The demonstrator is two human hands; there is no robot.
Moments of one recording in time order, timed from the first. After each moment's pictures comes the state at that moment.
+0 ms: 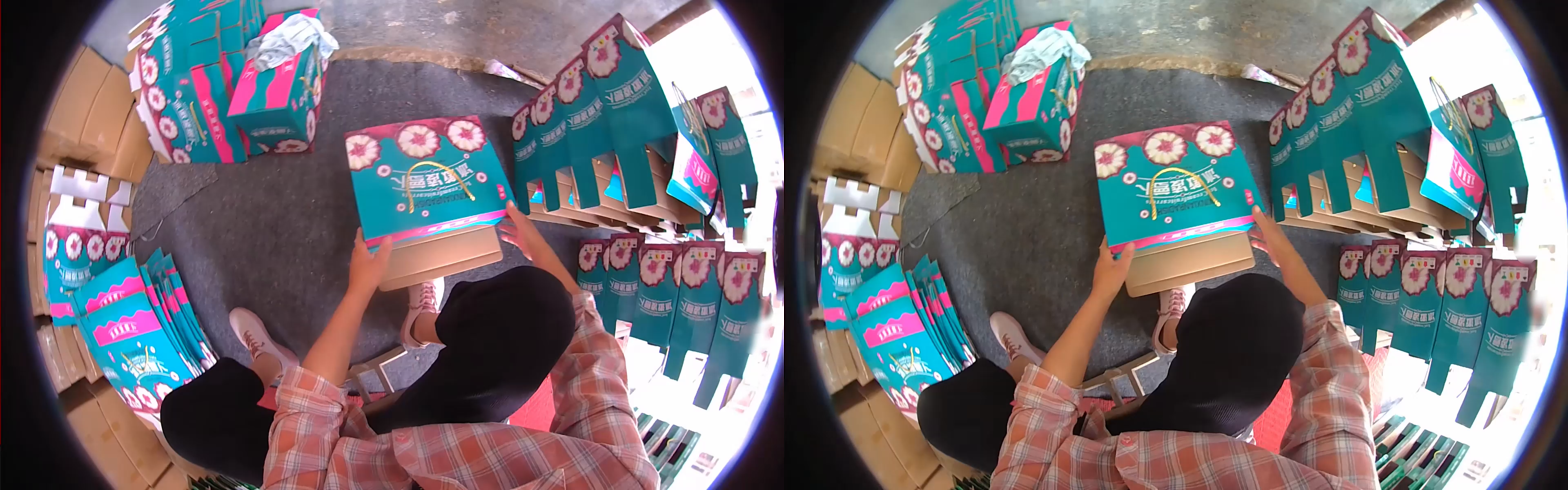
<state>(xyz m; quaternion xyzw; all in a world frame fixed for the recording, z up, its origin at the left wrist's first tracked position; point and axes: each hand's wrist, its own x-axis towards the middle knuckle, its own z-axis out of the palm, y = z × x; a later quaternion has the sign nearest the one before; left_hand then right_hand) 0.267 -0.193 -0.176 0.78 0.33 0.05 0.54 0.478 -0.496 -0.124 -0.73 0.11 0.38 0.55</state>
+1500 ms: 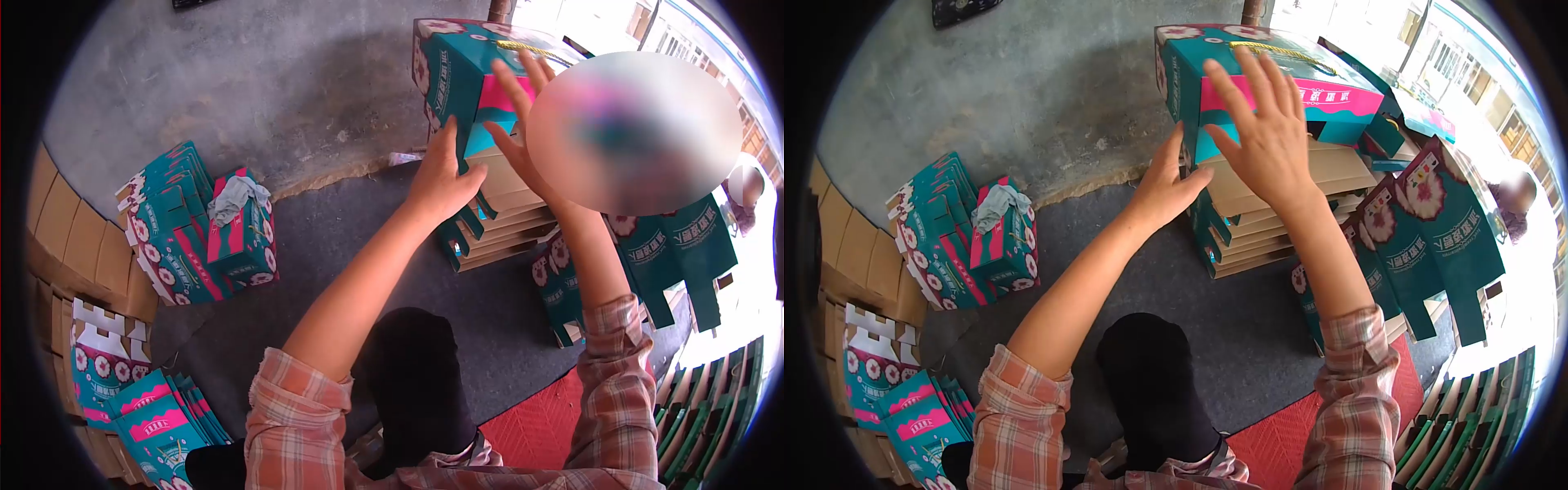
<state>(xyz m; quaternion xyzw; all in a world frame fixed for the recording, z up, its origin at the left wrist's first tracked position) 0.459 -0.388 0.225 0.80 -0.21 0.19 0.53 0.459 -0.543 0.305 -0.80 -0.27 -0.53 0.03</state>
